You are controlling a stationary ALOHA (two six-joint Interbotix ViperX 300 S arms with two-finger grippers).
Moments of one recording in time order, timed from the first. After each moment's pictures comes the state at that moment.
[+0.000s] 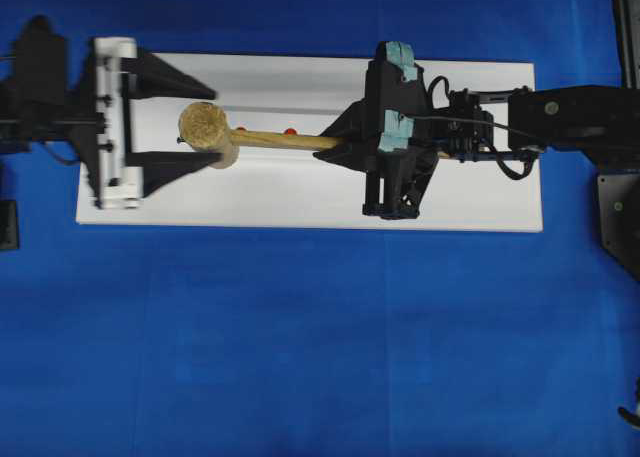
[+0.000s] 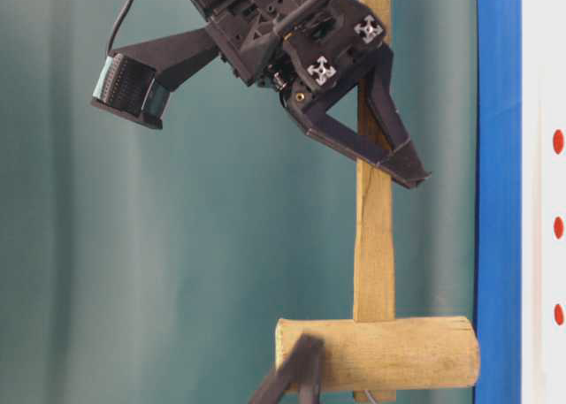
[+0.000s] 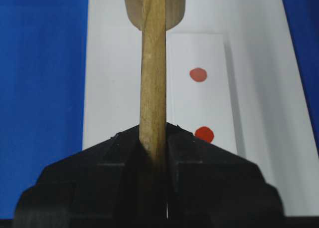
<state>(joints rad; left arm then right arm) 0.10 -0.39 1.02 -0.02 -0.43 0.00 -0.08 -0.11 0.65 -0.08 0.02 0.20</state>
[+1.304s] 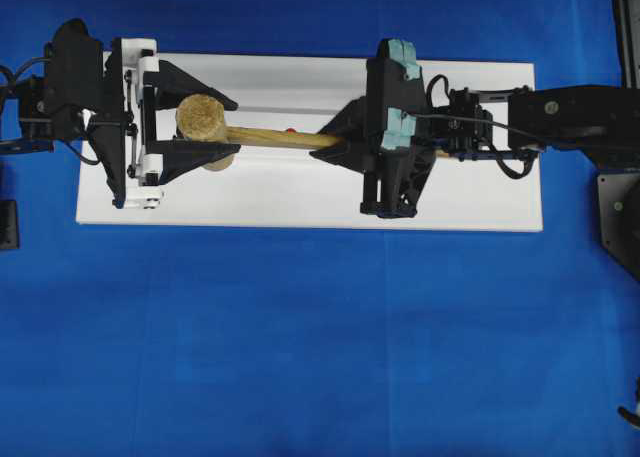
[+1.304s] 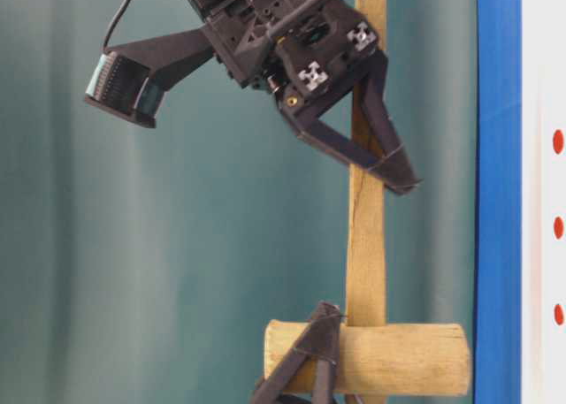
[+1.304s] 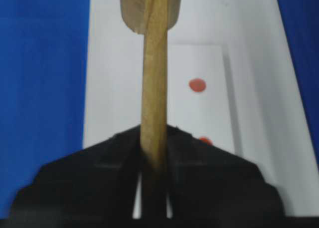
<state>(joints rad) 0.10 -0.35 0.98 -0.02 -0.40 0.01 -0.08 -0.12 0.65 -0.08 -0.02 0.20</state>
